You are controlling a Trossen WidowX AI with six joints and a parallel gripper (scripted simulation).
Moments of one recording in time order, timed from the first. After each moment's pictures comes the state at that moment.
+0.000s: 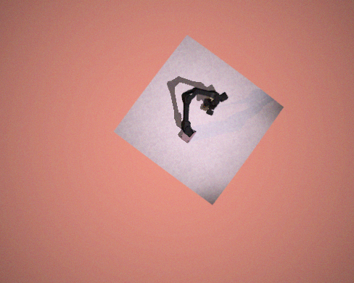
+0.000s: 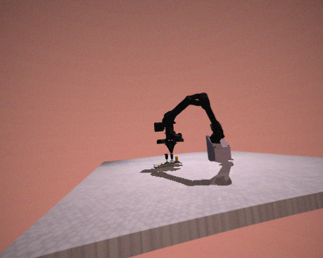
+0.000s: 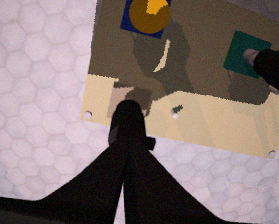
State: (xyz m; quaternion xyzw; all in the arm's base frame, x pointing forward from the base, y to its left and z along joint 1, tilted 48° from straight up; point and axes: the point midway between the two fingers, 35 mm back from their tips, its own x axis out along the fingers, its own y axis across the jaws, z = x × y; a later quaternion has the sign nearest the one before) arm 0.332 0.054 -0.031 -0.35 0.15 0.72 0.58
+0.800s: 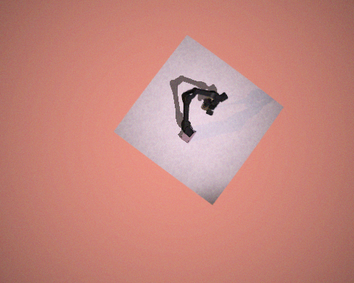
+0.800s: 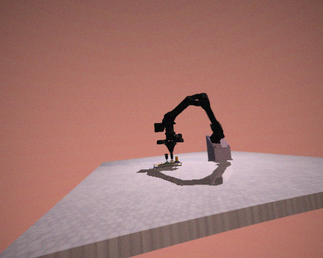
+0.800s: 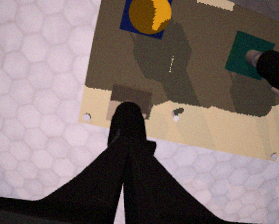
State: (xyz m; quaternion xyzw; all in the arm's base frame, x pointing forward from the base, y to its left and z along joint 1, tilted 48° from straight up) arm 0.332 0.057 -0.034 -0.35 0.15 0.72 0.58
